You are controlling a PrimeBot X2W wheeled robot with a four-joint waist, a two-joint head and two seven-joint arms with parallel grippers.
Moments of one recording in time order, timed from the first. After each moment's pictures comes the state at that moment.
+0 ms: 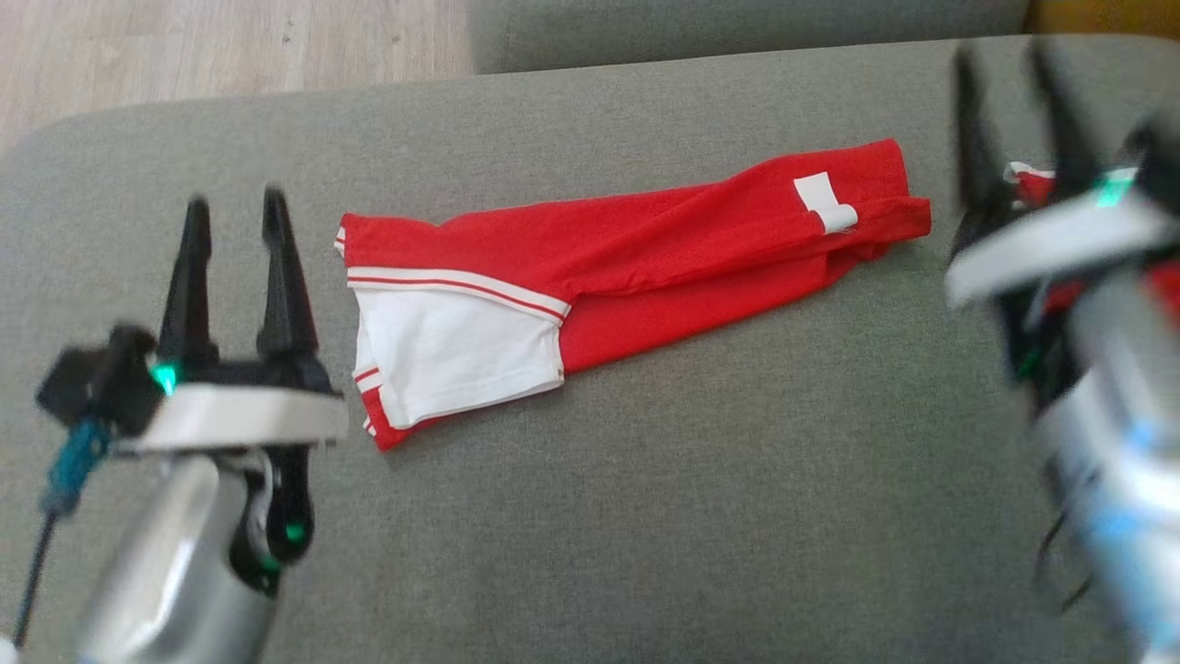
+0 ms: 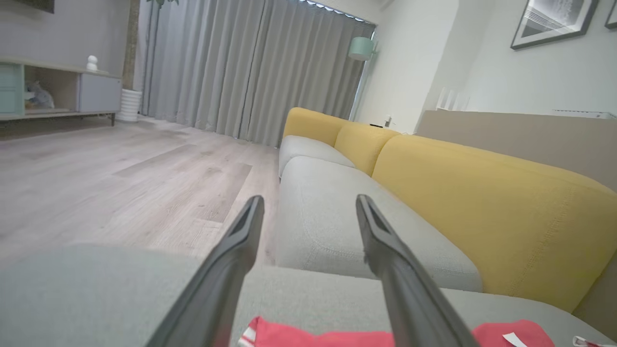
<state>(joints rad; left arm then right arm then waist) -0.39 0.37 -0.42 0.12 -0.74 0.16 -0.26 -0.71 -0.34 0.36 0.60 0.60 0.13 -0.26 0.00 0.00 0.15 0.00</state>
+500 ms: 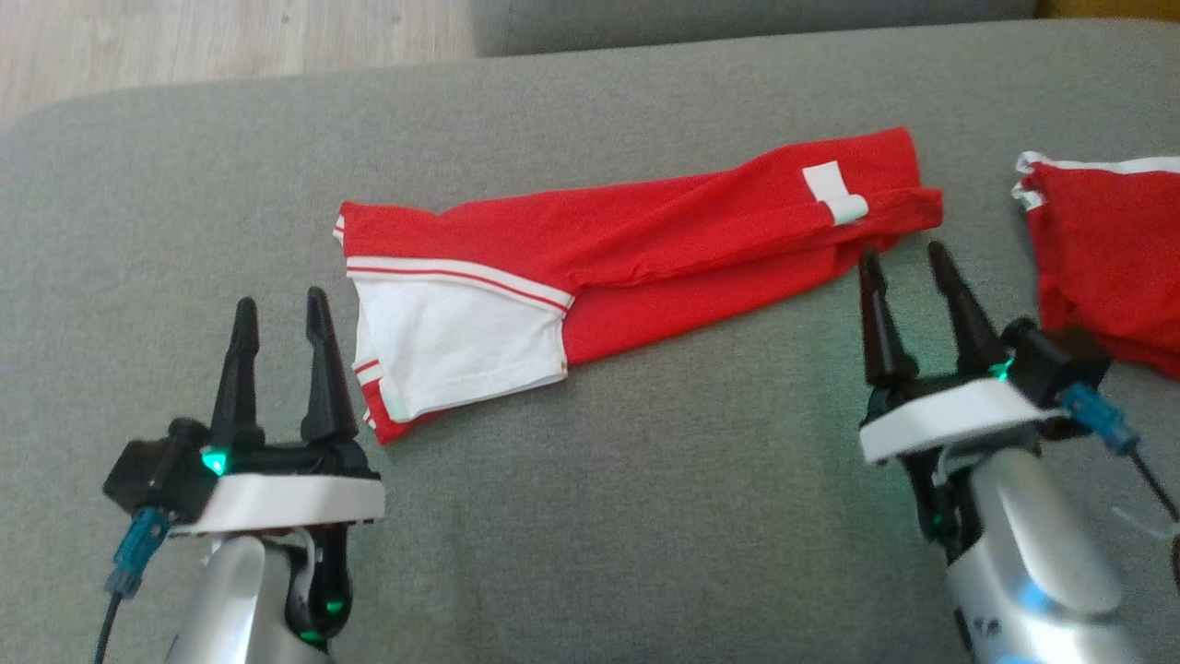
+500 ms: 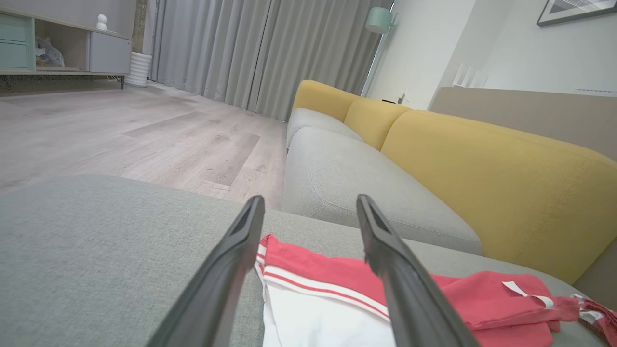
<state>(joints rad) -0.19 0.09 -0.13 0.20 -0.45 -0.07 -0.26 -0.31 -0.07 0.13 0.44 0.28 0.13 -0.26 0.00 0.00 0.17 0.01</state>
